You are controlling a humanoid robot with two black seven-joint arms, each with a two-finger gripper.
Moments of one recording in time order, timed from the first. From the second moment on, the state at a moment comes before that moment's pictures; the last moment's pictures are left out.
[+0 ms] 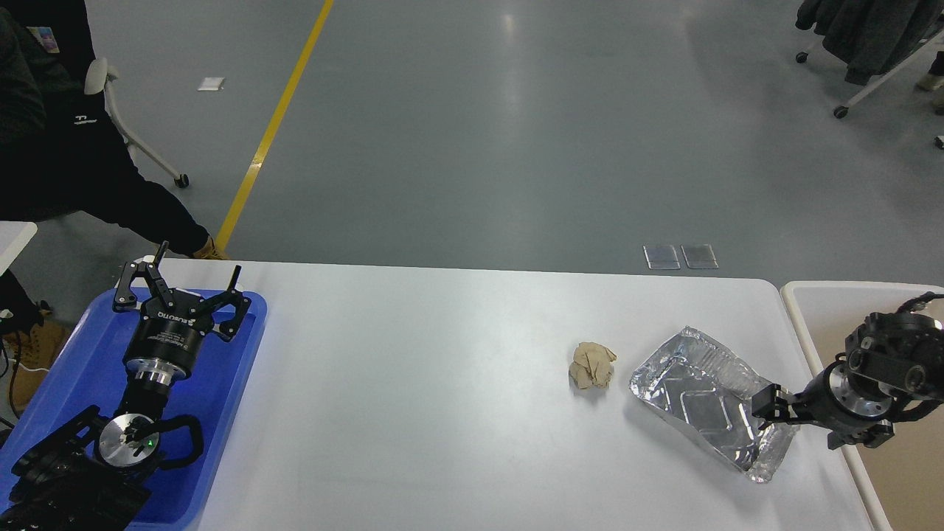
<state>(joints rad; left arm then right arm) -0.46 0.32 -1.01 -0.46 -0.14 -0.78 -0.40 1.11 -0.52 -0.73 0.67 -0.52 0.50 -0.05</state>
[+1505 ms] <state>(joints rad) -0.46 0.32 -1.01 -0.46 -0.14 -0.78 -0.40 1.19 -0.57 -0.73 0.77 -0.51 0.50 -0.05</state>
